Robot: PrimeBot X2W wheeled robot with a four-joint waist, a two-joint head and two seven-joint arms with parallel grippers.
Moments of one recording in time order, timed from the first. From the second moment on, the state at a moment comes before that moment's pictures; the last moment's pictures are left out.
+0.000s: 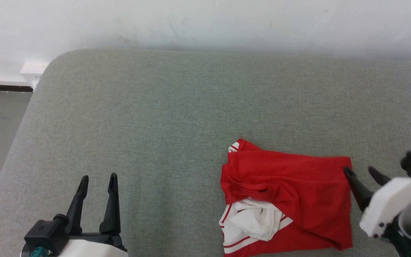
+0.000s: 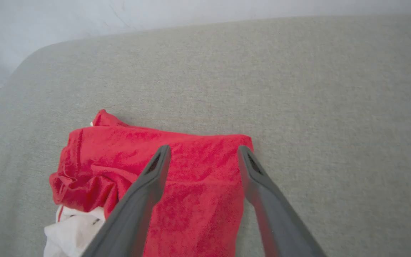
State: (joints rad) left arm 0.14 0.27 -0.16 -0.13 -0.45 0.11 -0.25; right arm -0.02 -0.06 -0.16 -0.20 0.31 0.13 0.65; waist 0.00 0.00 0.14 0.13
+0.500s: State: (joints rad) left arm 0.14 0.29 -0.17 -0.15 -0.45 0.12 -0.22; right arm 0.03 -0.05 -0.18 -0.04 0.35 0.13 0.61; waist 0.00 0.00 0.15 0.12
